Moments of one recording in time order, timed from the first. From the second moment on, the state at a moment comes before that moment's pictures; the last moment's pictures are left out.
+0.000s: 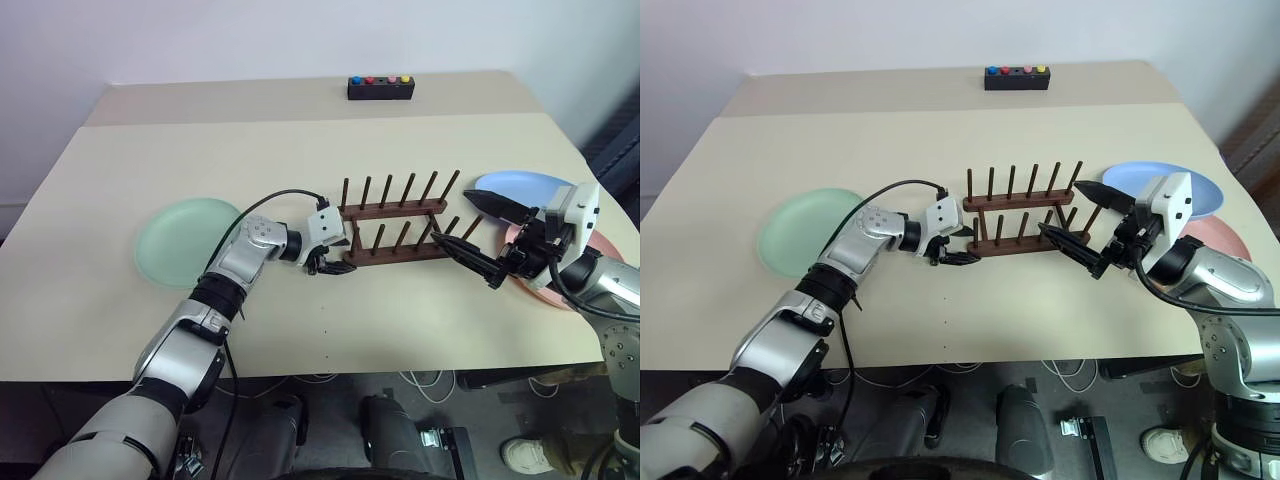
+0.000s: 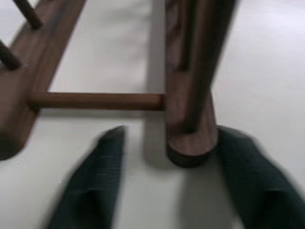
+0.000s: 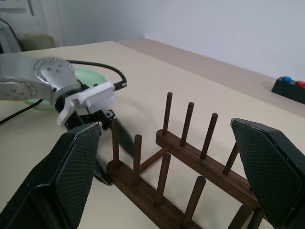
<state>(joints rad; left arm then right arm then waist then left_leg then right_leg) -0.86 0.24 -0.35 0.67 0.01 0.10 -1.06 -0.12 -0.72 -0.35 -0.39 0.67 0.43 0.82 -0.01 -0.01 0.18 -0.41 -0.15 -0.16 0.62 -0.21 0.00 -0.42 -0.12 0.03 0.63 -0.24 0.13</state>
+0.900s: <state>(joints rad) -0.57 0.38 -0.33 -0.07 -0.33 0.75 -1.12 0.02 -0.80 -0.22 -0.26 0.44 0.38 0.86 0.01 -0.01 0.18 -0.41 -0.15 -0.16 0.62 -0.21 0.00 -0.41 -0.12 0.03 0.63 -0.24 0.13</state>
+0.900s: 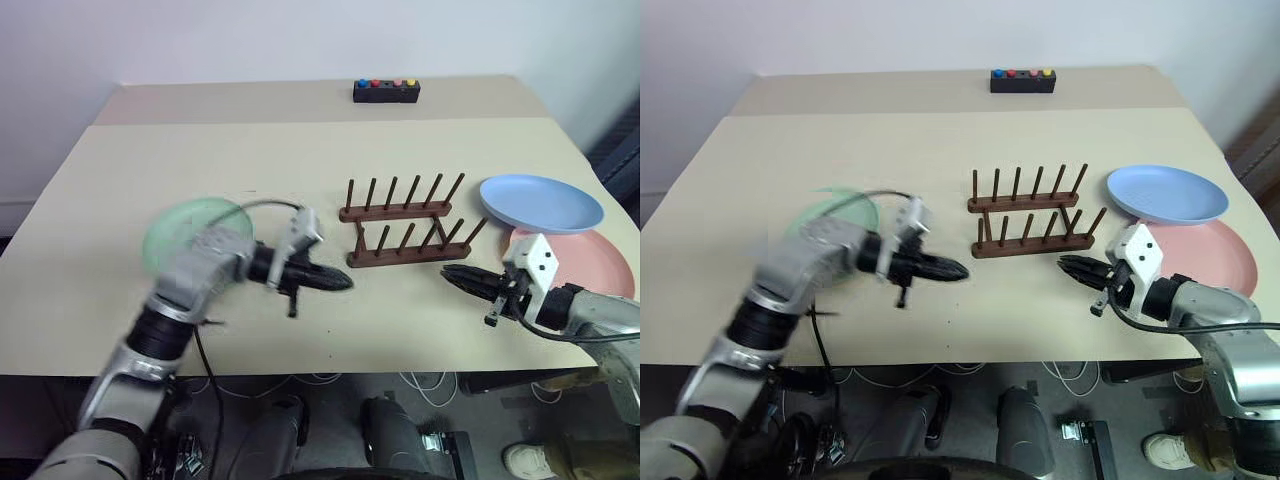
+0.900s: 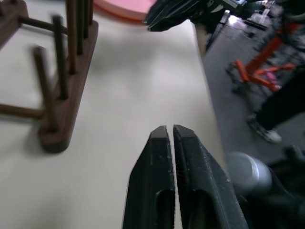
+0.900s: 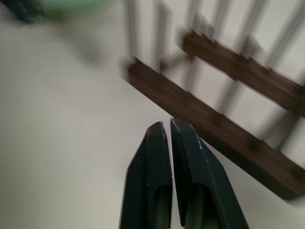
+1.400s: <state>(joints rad) -0.63 0.20 -0.42 0.18 -0.07 0.49 -0.83 -0.08 -0.75 -0.10 -0.02 0.20 0.22 0.77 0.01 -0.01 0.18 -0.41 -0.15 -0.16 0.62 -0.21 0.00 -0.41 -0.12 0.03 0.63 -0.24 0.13</state>
